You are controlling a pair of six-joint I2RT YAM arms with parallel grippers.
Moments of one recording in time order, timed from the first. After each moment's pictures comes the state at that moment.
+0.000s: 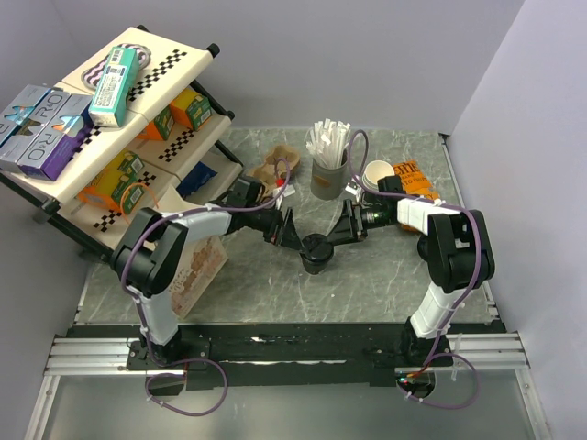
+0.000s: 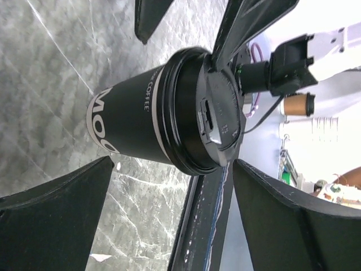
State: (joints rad) left arm -0.52 1.82 1.06 -0.01 1.04 -0.32; right arm 0.11 1.76 0.99 -0.42 -1.16 0.02
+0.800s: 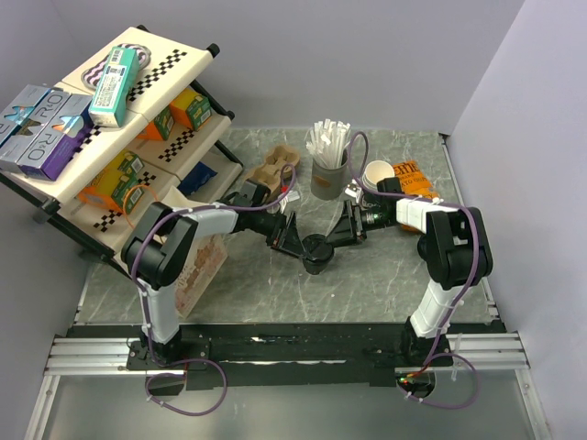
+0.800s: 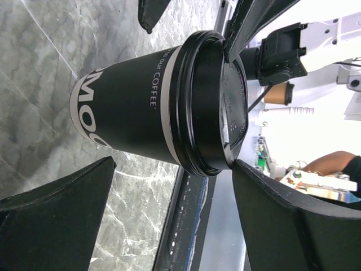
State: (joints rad) left arm -0.53 1.91 1.10 -0.09 1.10 -0.32; right arm 0.12 1.79 0.99 -0.44 -1.18 0.05
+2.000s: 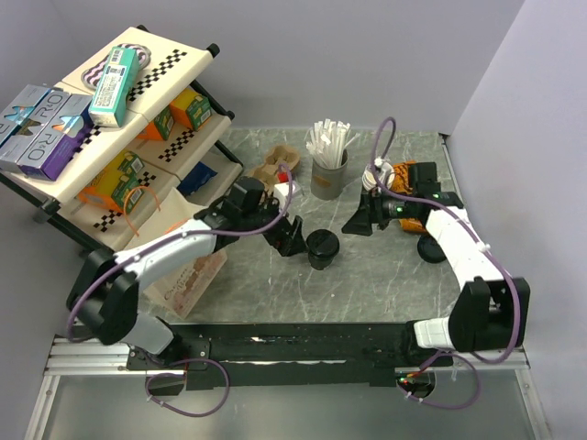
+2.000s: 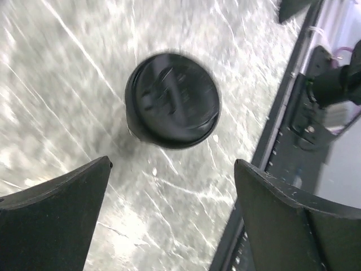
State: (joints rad) left arm -0.65 1.50 1.01 -0.13 0.61 -0.11; right arm 0.07 1.37 1.04 -0.66 -0.98 -0.19
